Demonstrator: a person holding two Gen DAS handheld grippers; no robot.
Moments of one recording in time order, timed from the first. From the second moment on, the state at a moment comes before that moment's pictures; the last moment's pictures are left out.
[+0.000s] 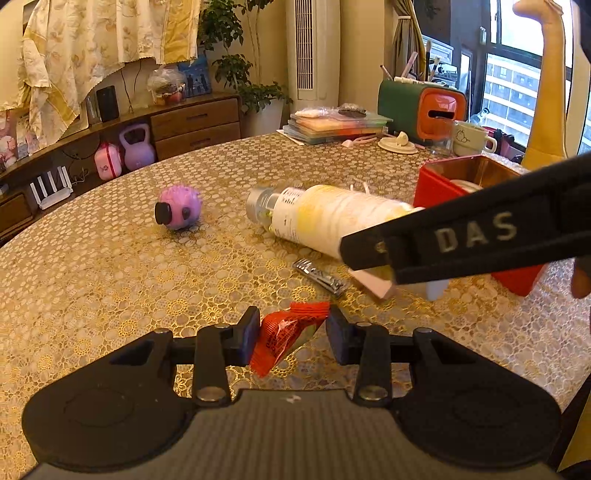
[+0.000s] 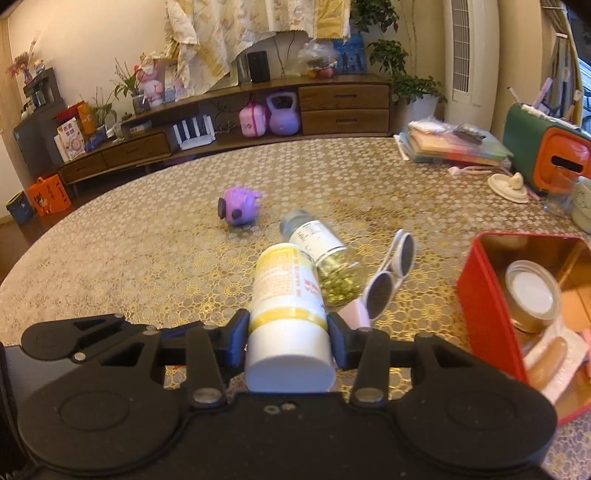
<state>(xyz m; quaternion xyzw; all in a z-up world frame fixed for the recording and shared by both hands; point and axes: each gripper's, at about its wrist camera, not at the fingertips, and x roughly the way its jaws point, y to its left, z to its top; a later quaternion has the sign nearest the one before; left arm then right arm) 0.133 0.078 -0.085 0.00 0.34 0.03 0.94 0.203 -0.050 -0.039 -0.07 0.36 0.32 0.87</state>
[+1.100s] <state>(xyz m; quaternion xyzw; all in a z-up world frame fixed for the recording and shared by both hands) 0.142 -0.046 -0.007 0.02 0.30 -0.05 0.95 0.199 -0.225 0.006 0.02 0.32 0.22 0.92</state>
